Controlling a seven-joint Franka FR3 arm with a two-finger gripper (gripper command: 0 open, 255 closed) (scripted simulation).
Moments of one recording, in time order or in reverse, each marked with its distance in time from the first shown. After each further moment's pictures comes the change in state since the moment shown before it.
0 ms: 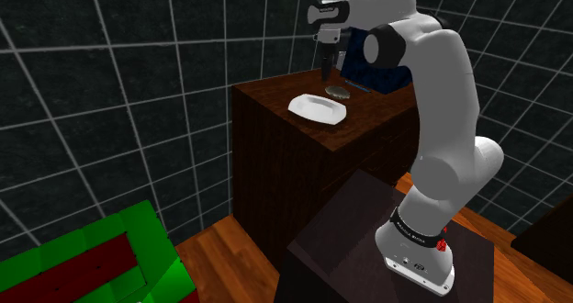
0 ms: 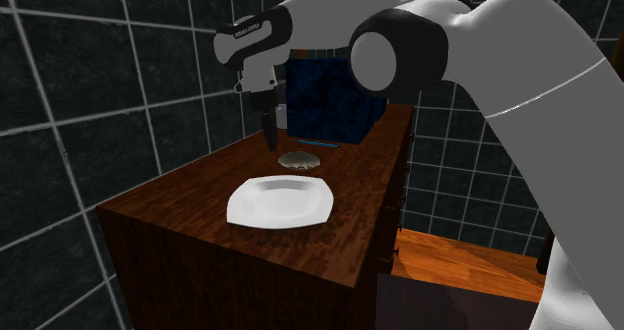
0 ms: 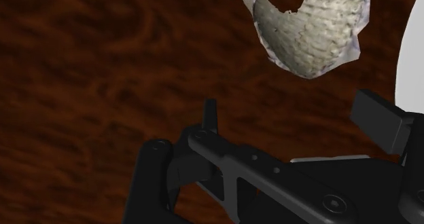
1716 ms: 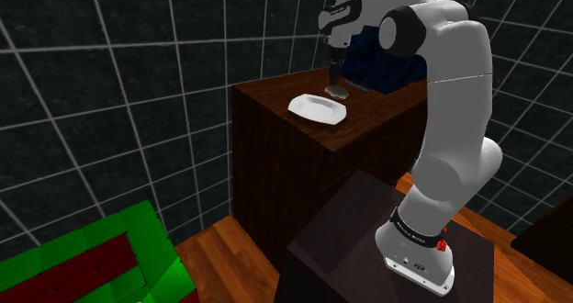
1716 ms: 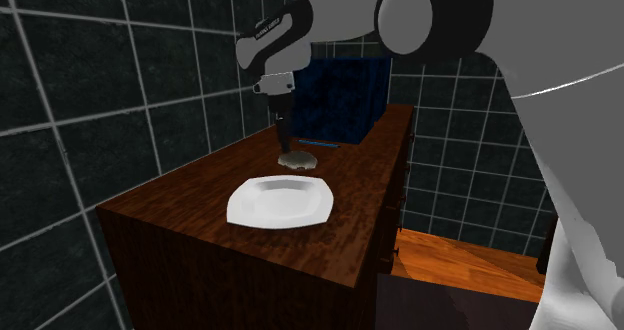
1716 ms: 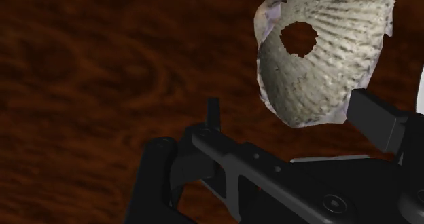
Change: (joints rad) arm 0.028 -0.165 -0.045 -0.305 -0.015 0.209 0.050
